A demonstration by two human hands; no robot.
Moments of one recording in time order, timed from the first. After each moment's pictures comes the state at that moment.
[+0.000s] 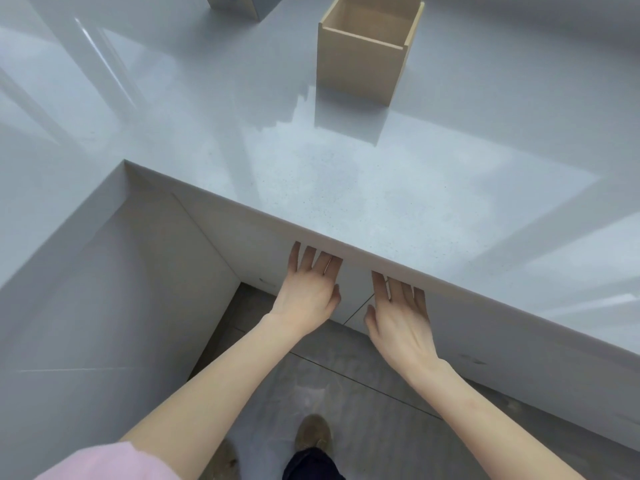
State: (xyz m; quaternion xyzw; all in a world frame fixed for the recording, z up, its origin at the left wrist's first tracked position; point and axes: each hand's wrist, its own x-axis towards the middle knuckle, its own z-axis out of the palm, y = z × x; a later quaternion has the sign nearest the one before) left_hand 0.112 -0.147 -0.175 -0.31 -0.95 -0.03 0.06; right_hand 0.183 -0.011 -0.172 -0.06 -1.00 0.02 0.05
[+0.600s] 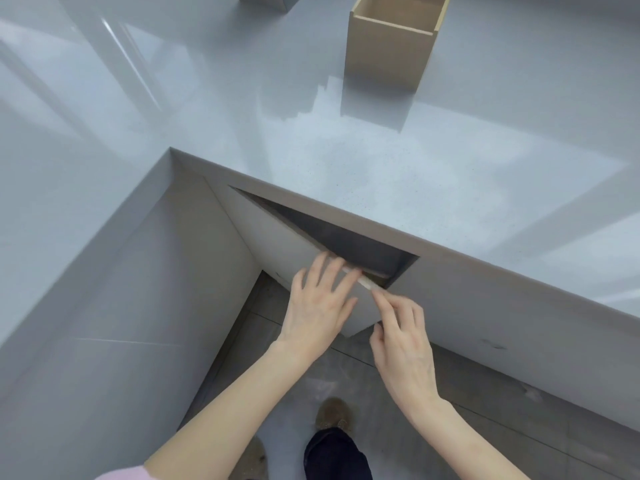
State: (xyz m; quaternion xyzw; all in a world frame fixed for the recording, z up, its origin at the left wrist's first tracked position) left_hand 0.167 -0.188 -0.181 -0.27 -0.95 -0.09 0.11; right_hand 0.244 -0.063 -0.176 -0.06 -0.97 0.18 0.14
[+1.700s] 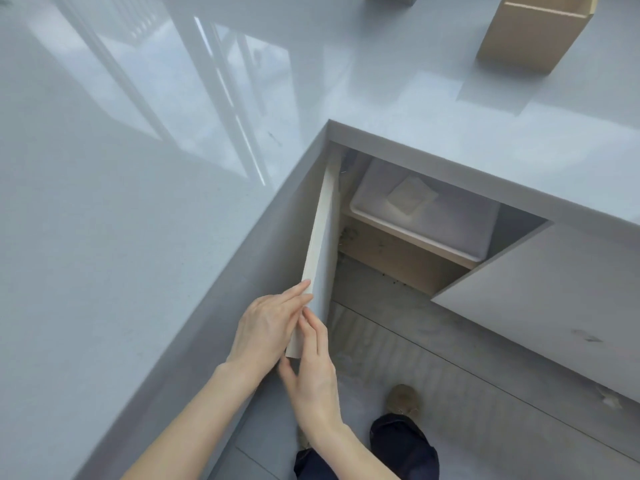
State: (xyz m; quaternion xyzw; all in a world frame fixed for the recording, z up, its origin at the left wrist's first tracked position) left_hand 0.237 -0.450 -0.144 -0.16 -0.97 -0.19 -0.05; right_hand 0.308 -0.365 -0.175 -0.06 -0.85 0.51 -0.05
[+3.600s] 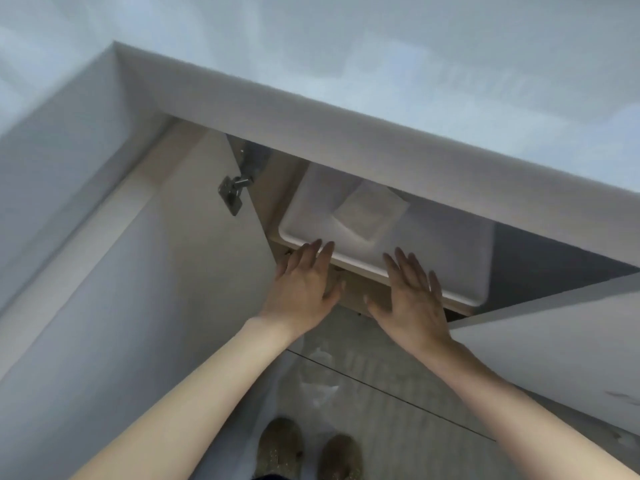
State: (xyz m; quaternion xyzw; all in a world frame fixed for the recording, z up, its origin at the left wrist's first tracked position) left_hand 0.028 -0.271 -0.307 -0.20 -0.95 -0.15 -0.18; right_hand 0.078 -0.116 -0.321 -0.10 -0.97 0.15 -0.15
